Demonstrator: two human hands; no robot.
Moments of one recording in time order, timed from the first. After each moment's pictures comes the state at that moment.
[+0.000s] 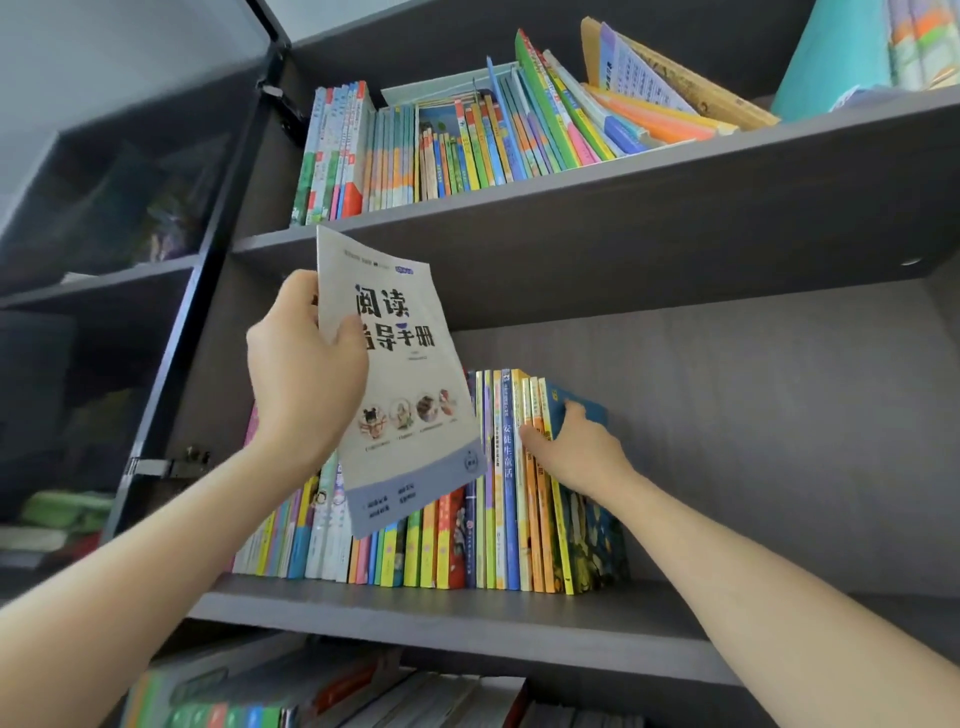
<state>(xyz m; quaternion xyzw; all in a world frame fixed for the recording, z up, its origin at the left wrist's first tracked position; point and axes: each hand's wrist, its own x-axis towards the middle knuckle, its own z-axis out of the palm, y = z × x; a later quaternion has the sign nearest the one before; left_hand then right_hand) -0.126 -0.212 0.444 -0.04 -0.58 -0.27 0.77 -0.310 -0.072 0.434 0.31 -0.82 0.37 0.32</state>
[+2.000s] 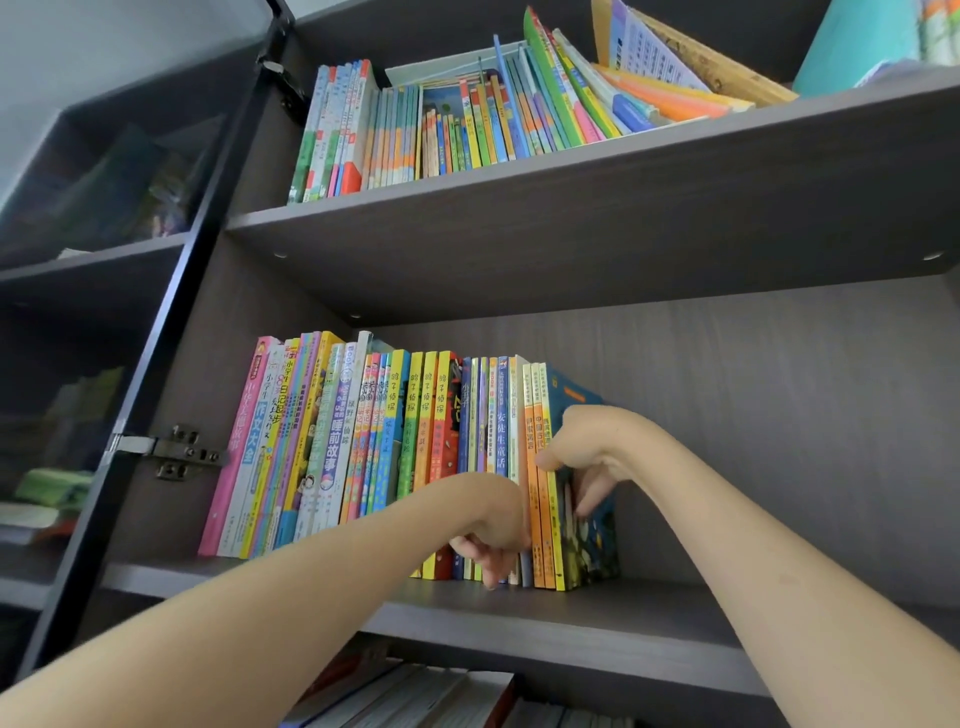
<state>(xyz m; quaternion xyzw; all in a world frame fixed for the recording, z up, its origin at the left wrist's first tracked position) -0.253 -0.157 0.418 0.17 -0.98 -0.05 -0.02 -0.285 -0.052 0.457 0.27 -0.90 0.33 0.08</state>
